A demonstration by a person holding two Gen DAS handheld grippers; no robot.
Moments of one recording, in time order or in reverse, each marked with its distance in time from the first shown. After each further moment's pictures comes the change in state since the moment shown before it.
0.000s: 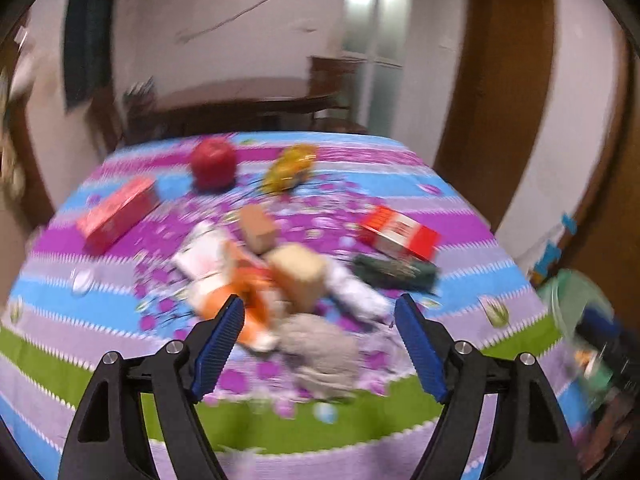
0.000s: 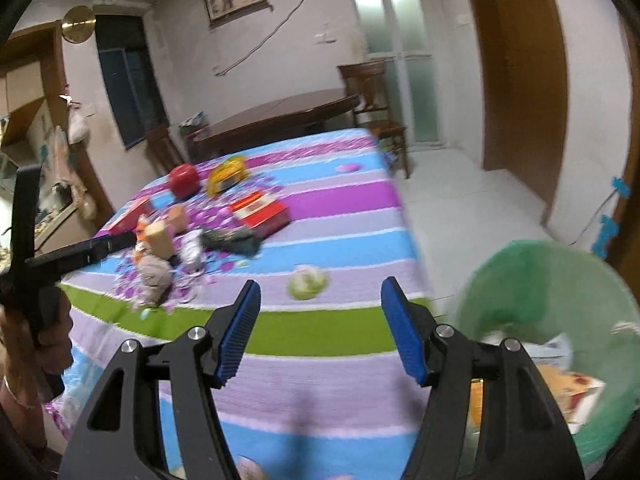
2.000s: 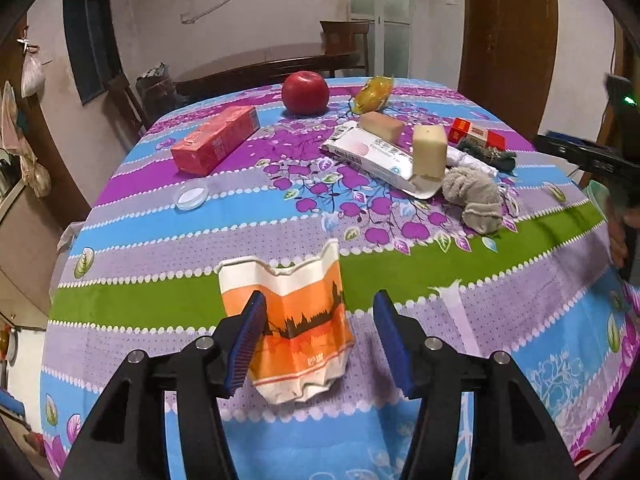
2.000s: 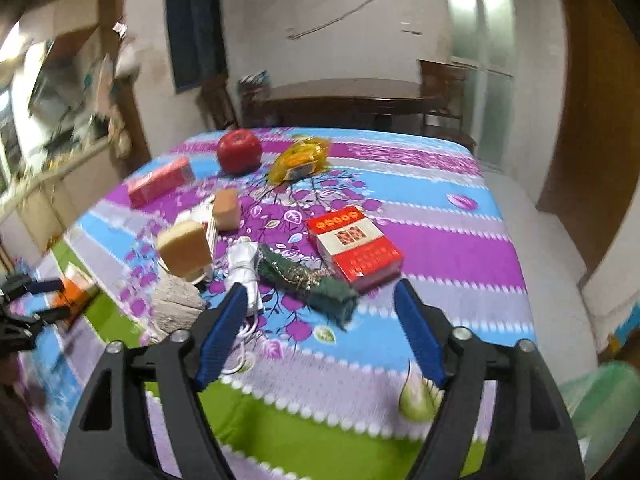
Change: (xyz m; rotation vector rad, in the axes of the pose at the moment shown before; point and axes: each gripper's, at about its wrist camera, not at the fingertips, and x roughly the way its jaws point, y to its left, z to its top) left arm -0.057 0.120 -0.083 0.174 0.120 0.098; right arm 0.100 0.086 0.053 -0.299 0.082 0.097
